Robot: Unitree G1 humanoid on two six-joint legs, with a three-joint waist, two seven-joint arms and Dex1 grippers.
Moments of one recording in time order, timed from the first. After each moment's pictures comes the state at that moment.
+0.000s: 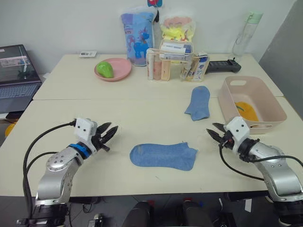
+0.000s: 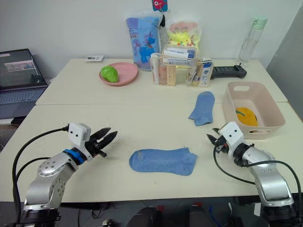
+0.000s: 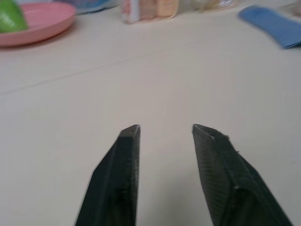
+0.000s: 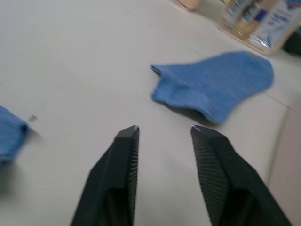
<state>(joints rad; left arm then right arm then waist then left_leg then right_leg) -0.06 0.49 0.22 -0.02 -0.32 0.22 -0.58 -0.07 -0.55 -0.05 -0.27 0.12 0.37 0.55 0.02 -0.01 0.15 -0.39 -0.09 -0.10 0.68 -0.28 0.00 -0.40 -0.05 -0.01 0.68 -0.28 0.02</state>
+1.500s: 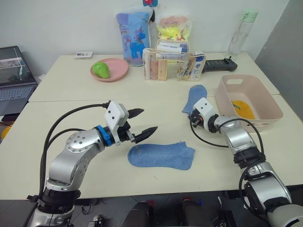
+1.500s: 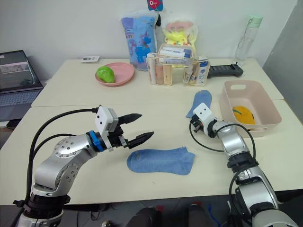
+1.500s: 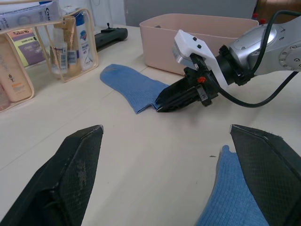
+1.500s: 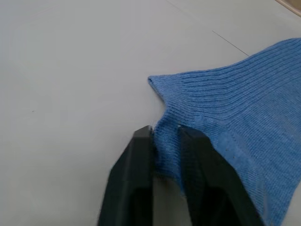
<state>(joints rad) -0.26 0.56 0.02 -0.38 -0.47 0.49 -0.74 -0.69 -0.39 0.18 0.45 -0.05 0.38 0.61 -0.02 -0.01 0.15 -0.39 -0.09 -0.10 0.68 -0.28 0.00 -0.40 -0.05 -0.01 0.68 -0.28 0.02</state>
